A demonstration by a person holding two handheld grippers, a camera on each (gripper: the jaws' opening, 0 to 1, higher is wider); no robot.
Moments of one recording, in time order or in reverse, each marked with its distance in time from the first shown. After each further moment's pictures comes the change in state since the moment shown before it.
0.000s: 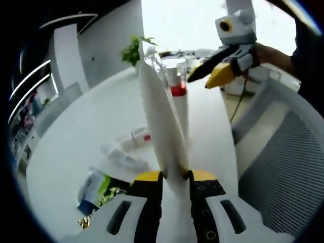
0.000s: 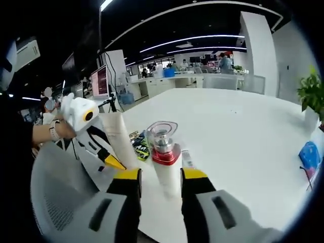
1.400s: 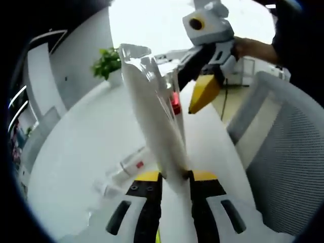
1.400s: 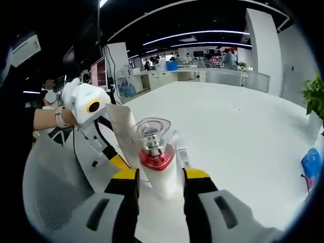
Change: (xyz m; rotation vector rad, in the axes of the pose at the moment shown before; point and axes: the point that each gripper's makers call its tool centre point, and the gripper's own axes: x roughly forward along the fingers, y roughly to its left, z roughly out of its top) left arm 0.039 0.001 0.030 0.193 -0.034 -0.172; right arm 0.024 -0.013 -0.004 -0.066 0.071 0.011
